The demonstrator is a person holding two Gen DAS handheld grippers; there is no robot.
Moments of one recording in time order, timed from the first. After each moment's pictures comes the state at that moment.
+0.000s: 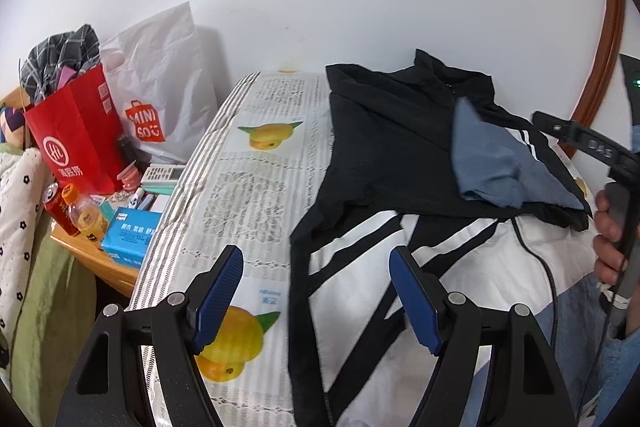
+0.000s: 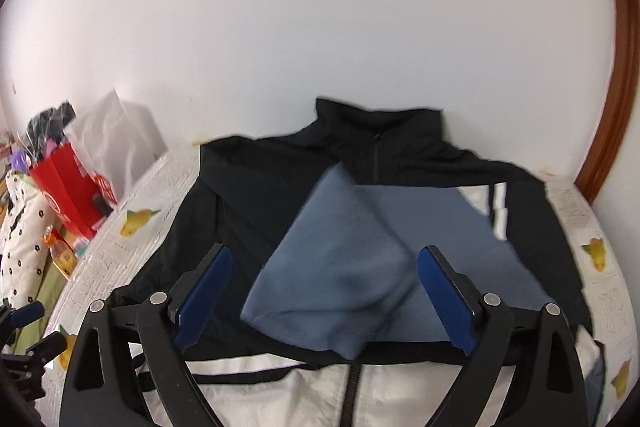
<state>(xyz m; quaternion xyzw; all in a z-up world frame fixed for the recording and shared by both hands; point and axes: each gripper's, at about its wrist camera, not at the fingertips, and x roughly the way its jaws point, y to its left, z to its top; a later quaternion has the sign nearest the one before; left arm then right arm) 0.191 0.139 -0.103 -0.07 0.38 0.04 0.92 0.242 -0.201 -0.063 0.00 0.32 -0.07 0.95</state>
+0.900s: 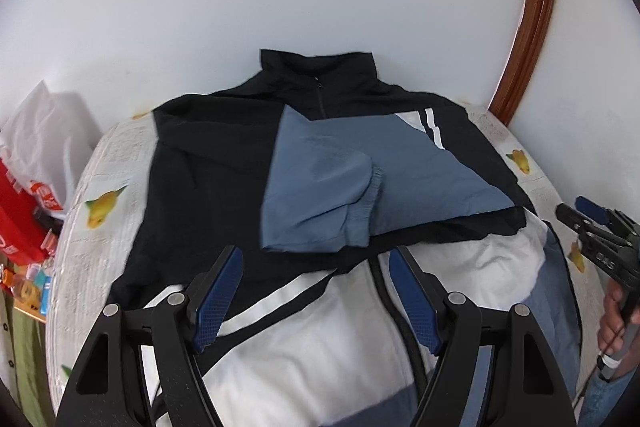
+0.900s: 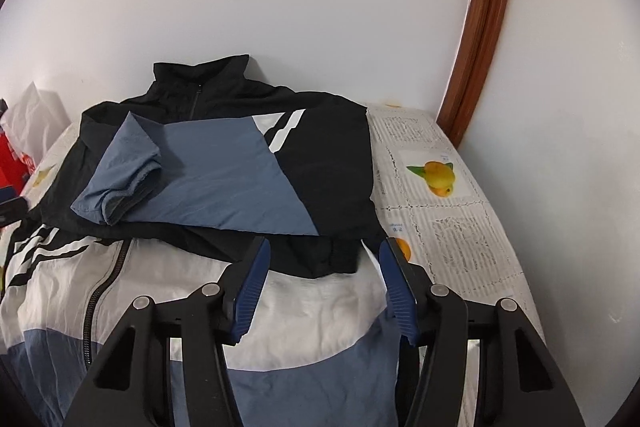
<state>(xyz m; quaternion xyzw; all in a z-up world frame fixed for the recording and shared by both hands) 0.274 -0.043 -0.073 -0.01 0.41 -0.07 0.91 0.120 -0.391 -0.069 0.00 0.36 -0.19 0.91</state>
